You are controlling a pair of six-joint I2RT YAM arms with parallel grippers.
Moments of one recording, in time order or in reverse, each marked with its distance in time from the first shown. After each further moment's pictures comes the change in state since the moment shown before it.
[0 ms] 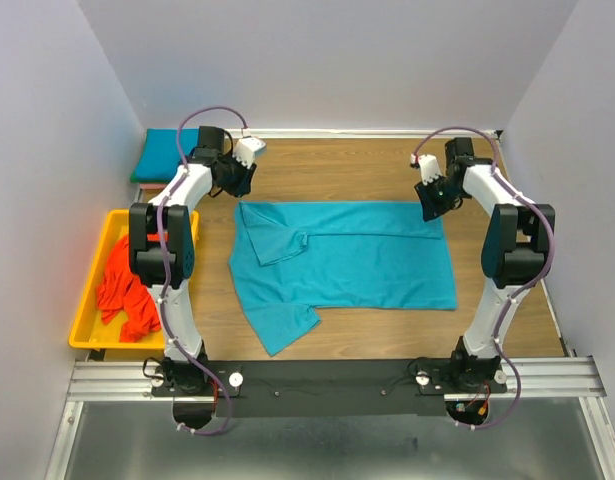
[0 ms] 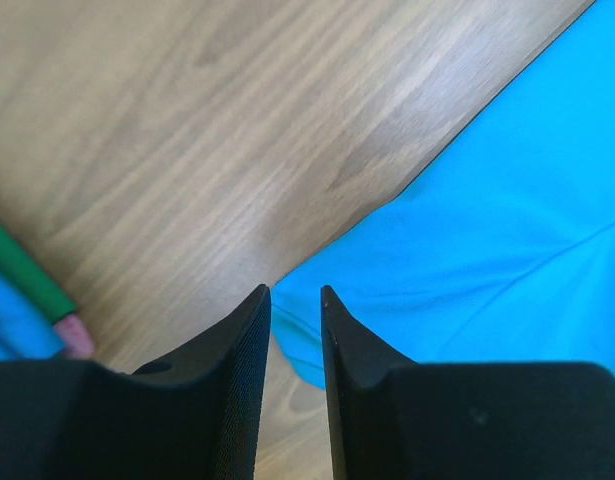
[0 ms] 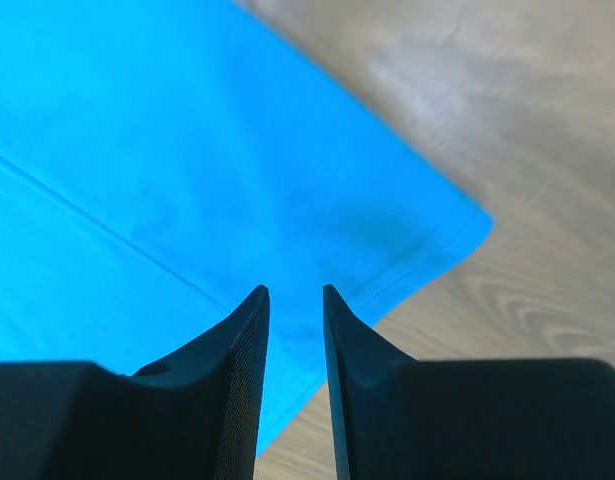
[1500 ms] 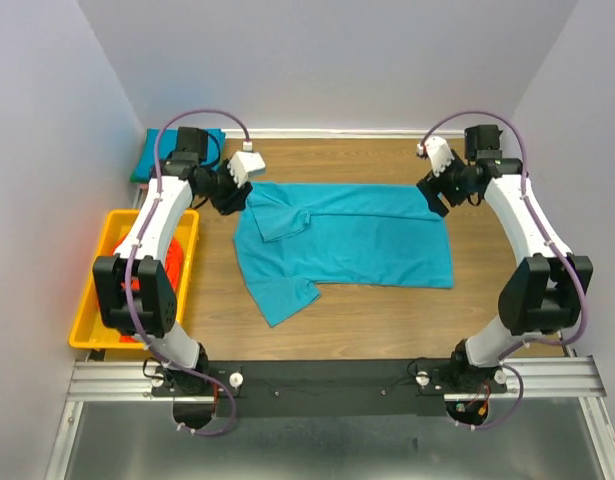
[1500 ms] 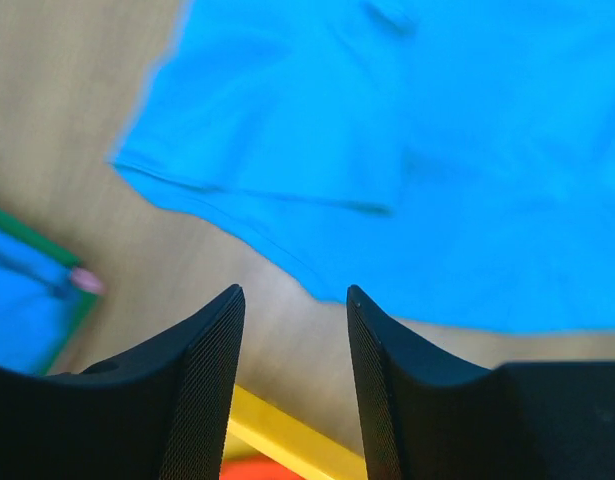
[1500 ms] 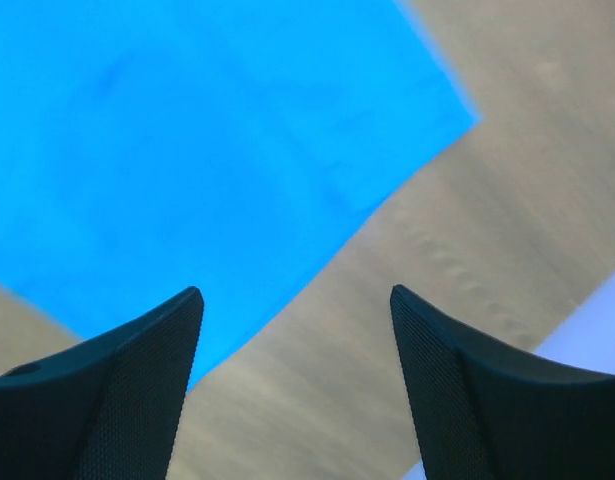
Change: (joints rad) left arm -0.005 -0.385 -0.085 -0.367 0.138 0.355; right arm 0.023 -0.341 -0.041 -0.022 0.017 -0.172
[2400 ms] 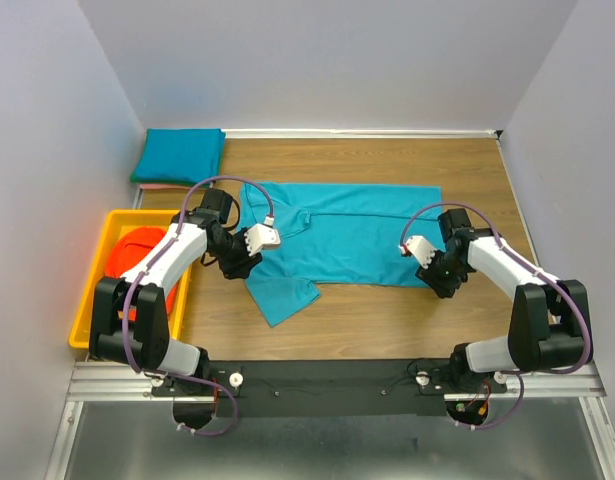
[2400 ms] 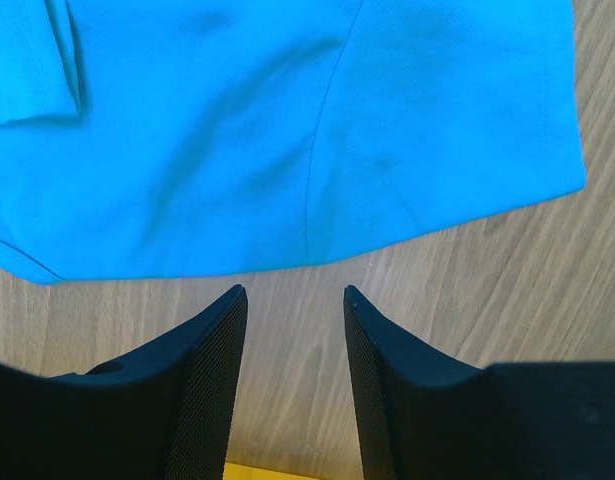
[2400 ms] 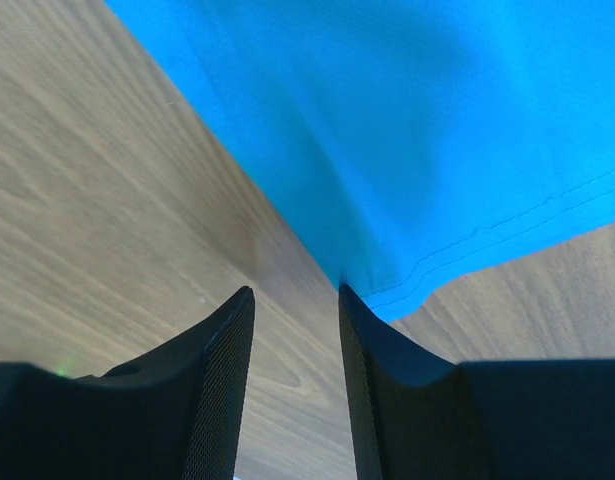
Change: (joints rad) left arm -0.134 -0.215 -0.529 -0.011 -0.080 0.140; right arm 0.081 -0.245 -0.700 -0.019 0.139 -0.163
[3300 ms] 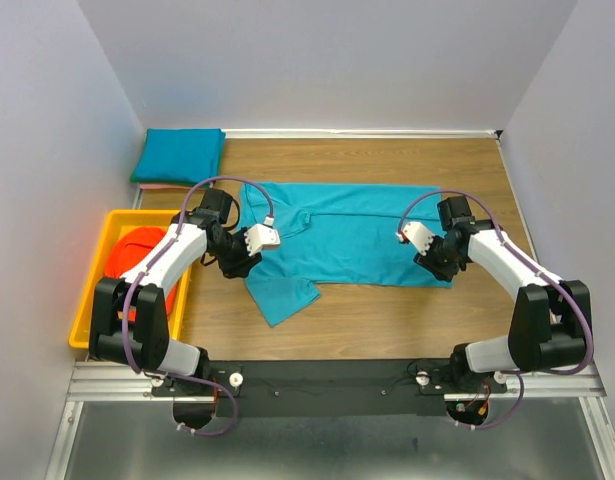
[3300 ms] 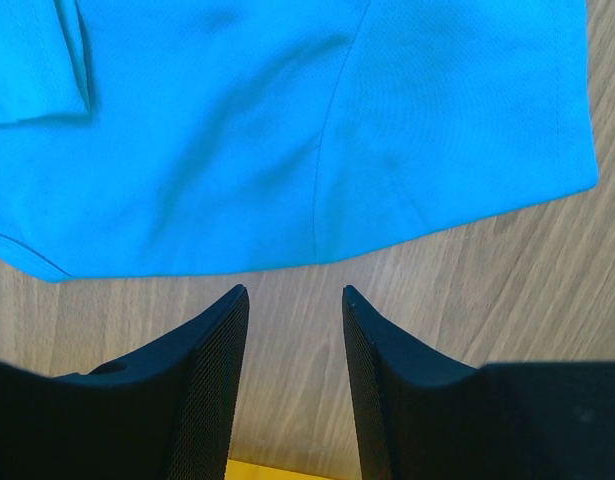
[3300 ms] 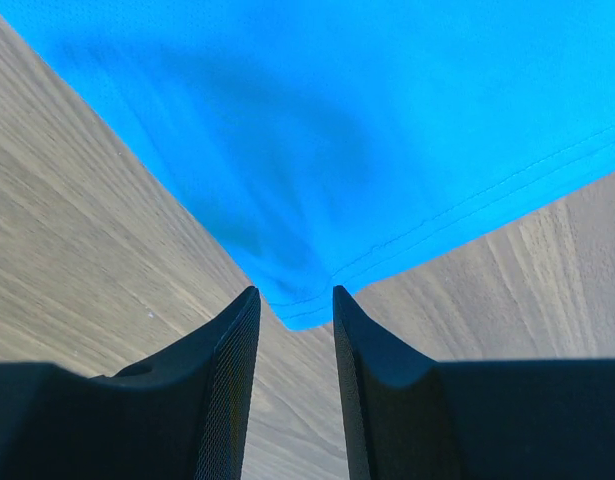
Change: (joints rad) left arm 0.000 -0.003 -0.004 0.011 -0.011 0.008; right arm 0.019 0.002 0.081 0.041 0.014 -0.025
